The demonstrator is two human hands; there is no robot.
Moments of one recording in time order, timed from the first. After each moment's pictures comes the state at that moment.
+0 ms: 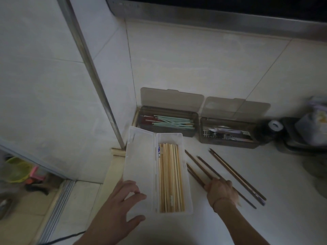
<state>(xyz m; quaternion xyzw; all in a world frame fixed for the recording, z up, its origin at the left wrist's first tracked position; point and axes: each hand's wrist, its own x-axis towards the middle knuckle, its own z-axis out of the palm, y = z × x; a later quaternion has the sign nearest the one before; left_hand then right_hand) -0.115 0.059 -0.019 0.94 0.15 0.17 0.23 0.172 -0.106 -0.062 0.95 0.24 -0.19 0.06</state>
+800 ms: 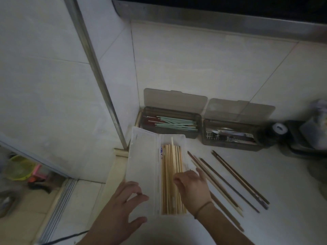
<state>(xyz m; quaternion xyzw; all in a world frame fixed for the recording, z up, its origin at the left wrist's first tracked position) -0.115 0.060 -0.019 0.94 0.14 0.19 0.23 0.110 -0.061 -0.028 0.80 0.55 -0.03 -0.22</state>
